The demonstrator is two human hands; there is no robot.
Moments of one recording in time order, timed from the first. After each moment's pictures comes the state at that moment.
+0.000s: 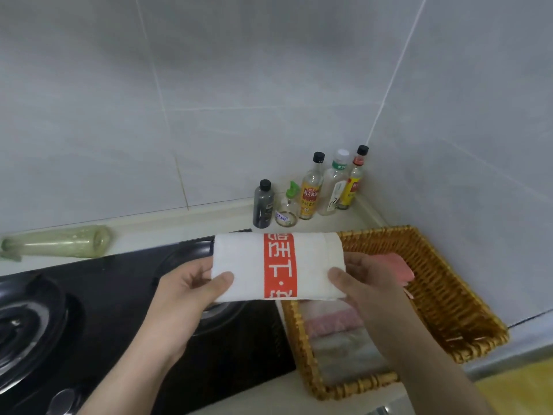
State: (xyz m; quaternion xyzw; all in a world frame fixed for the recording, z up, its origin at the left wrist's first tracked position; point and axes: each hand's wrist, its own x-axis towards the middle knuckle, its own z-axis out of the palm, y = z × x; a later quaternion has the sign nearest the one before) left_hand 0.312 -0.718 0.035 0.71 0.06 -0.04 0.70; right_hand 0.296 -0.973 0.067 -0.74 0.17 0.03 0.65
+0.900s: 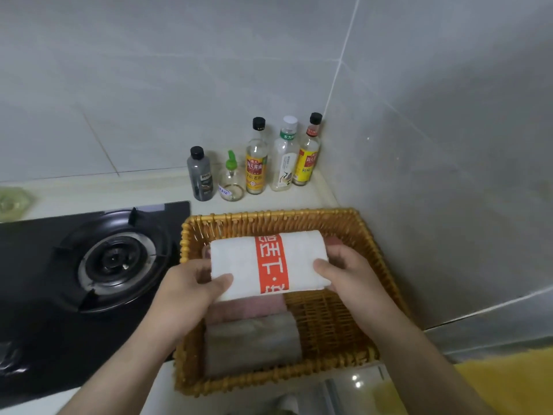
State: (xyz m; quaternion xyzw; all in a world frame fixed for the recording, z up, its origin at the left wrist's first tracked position) left_hand 0.325 -0.917 -0.005 0.82 0.14 -0.10 0.55; right_hand 0.336 -1.166 0.016 -0.79 0.19 0.13 0.57
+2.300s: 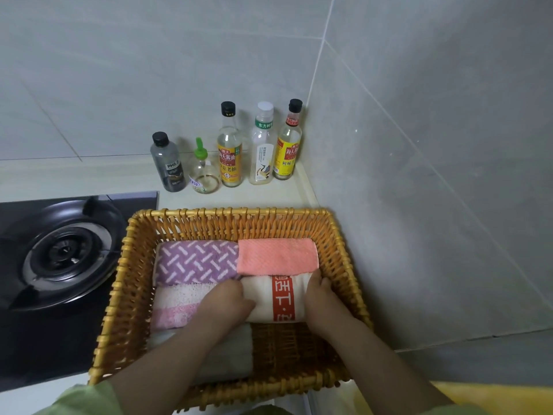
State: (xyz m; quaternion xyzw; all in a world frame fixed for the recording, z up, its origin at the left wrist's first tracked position) left_hand 0.383 -1.051 -0.130 0.93 0.08 -0.25 0.25; right_hand 0.374 -1.239 -0.086 -0.94 0.06 0.30 0.12
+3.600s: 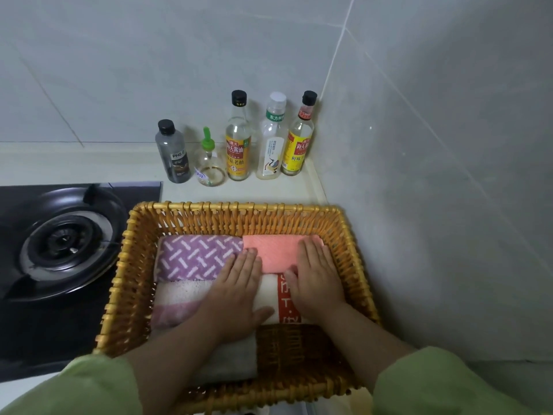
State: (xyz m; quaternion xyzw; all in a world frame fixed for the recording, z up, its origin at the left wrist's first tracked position) left_hand 0.381 -1.035 -0.162 0.97 -0.21 -0.07 0.03; right_hand 0.414 -1.231 -0.137 -0.99 -0.12 0.06 0.06
